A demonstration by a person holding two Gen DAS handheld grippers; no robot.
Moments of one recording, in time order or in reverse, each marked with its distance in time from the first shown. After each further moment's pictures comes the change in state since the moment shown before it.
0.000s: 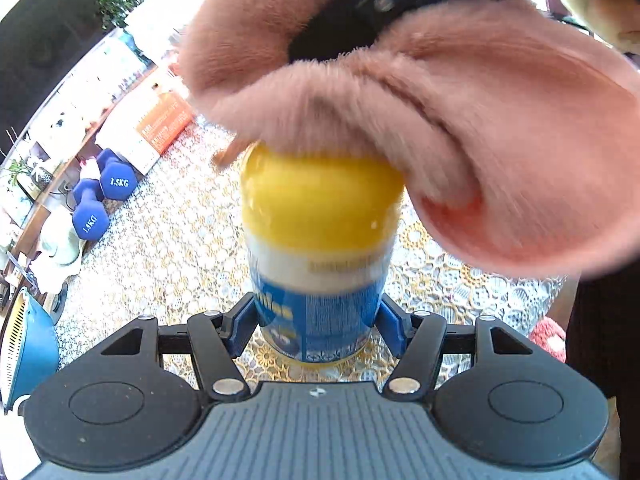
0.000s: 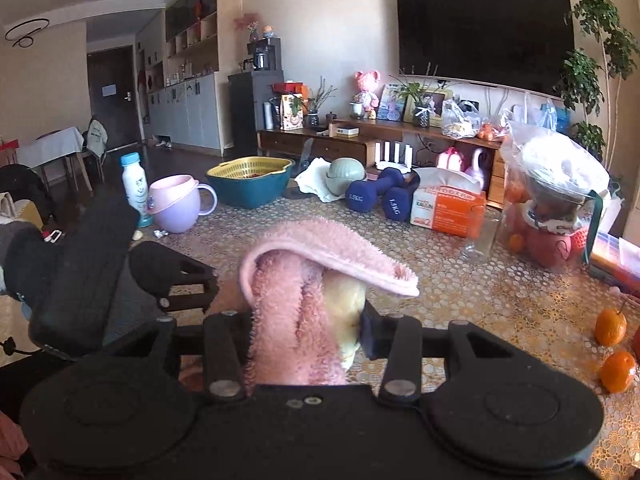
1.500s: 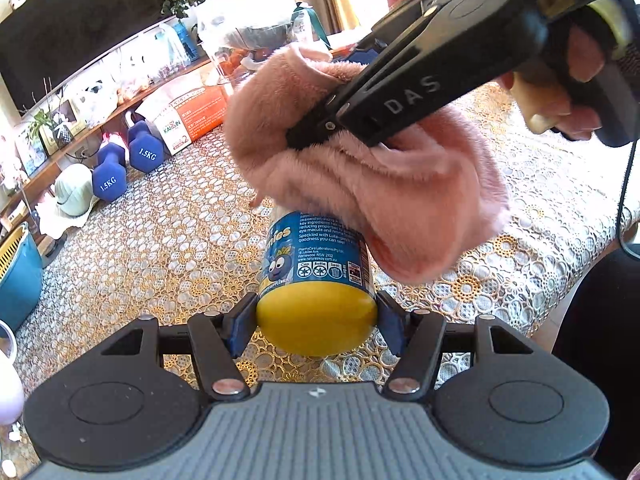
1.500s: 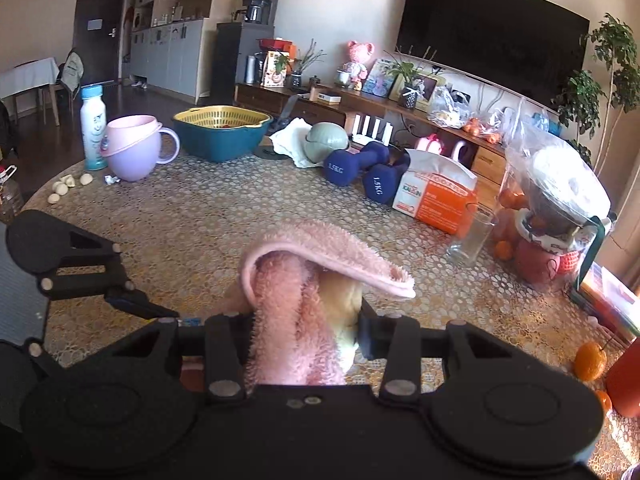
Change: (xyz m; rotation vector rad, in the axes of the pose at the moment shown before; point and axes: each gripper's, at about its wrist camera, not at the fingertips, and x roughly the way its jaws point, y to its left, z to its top) left arm -0.022 0.010 -0.037 -0.243 -0.114 -0.019; right arm 0.070 0.019 0.010 -0.152 0.115 -0.139
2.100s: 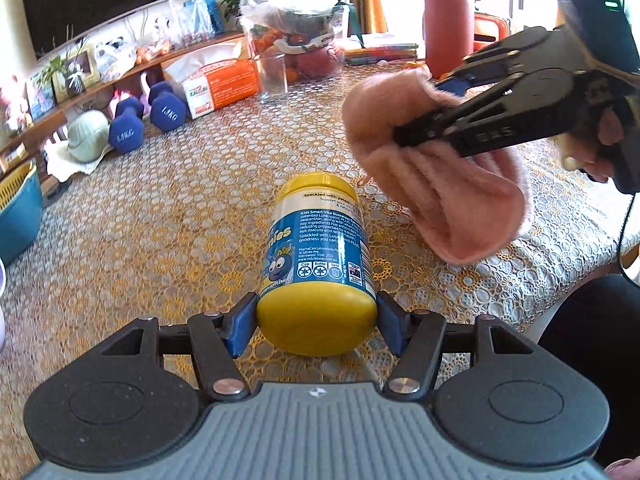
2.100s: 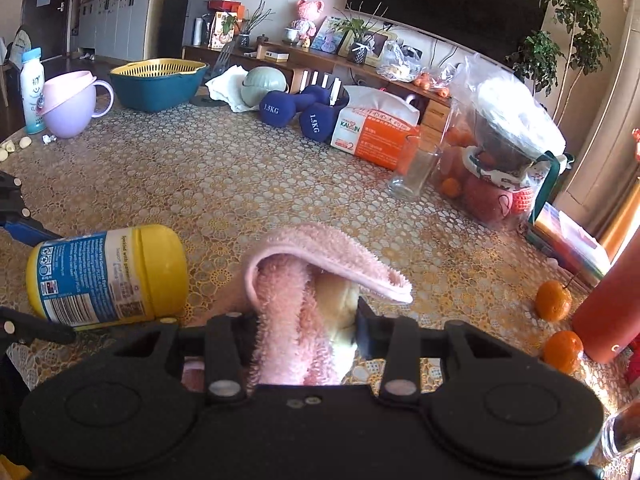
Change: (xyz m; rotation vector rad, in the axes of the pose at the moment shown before) left arm -0.019 0.027 -0.018 -0.182 0.022 -0.051; right arm -0.003 -0.014 -0.032 0.010 0.089 -0.134
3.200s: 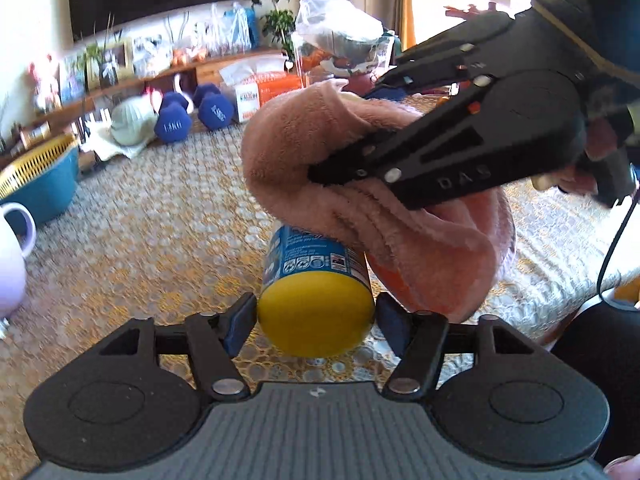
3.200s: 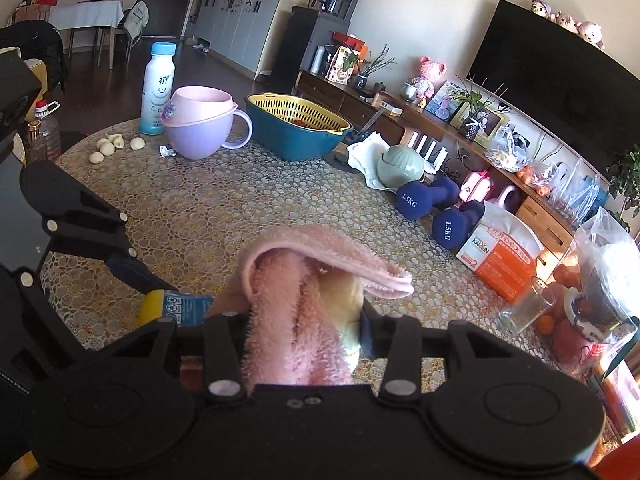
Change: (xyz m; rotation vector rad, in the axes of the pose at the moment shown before) left arm -0.023 0.032 -0.026 -0.075 -0.103 0.054; right arm 0.009 0.095 0.069 -0.288 -0.094 0.216
